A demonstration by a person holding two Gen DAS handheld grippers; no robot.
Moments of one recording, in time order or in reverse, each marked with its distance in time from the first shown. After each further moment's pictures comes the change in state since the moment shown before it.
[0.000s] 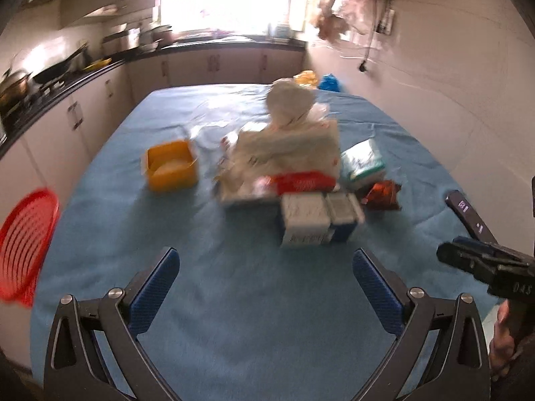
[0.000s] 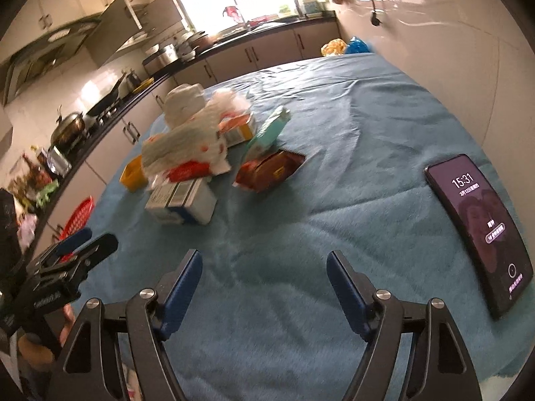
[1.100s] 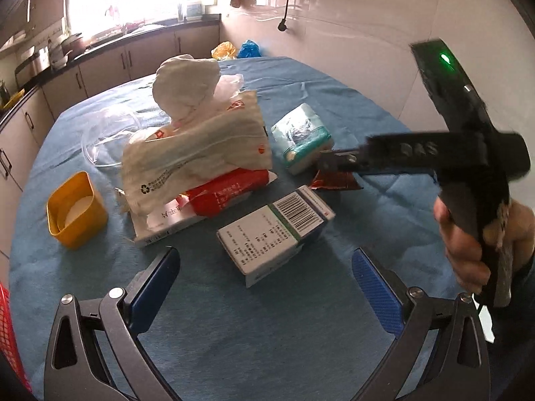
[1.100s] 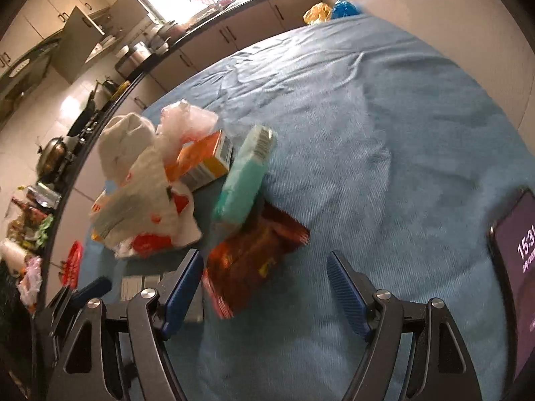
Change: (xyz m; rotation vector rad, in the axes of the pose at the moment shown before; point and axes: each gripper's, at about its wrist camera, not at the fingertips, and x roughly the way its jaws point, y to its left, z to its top) left arm 0.051 -0.027 0.021 0.255 0.141 -0.228; right arm 0.092 -0.011 0.080 0.134 0.126 0.017
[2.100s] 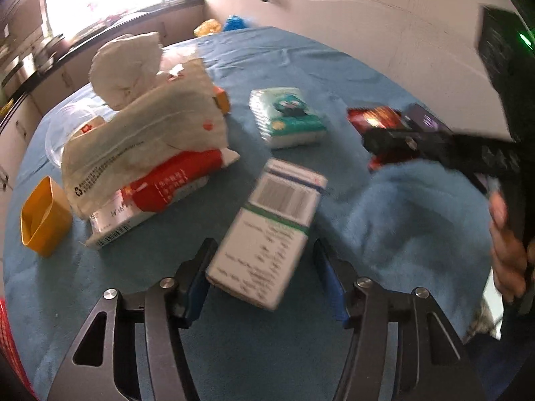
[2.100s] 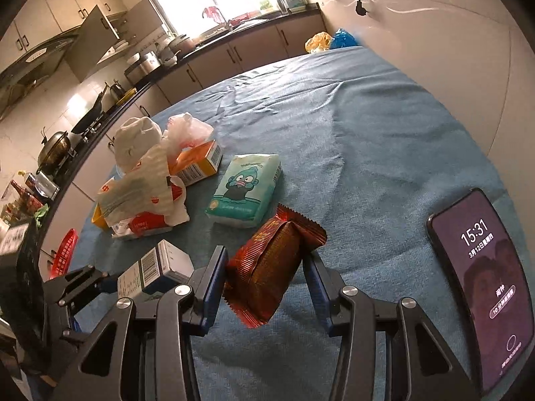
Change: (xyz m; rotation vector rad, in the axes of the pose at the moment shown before) left arm 0.036 -0.031 0.007 0.040 0.119 0.032; right arm -0.052 -0.023 -0.032 -0.079 -0.111 -0.031
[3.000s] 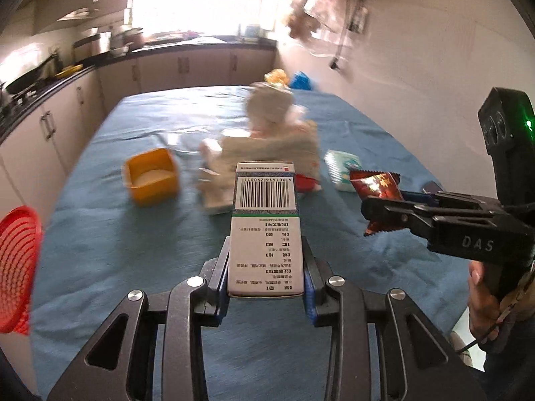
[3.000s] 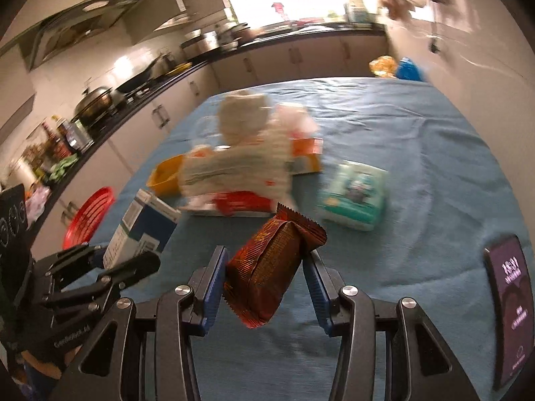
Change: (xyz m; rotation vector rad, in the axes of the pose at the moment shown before) left arm -0.101 0.064 -0.063 -0.273 -0.262 0.088; right arm -0.001 0.103 -0.013 -0.252 0.001 0.098
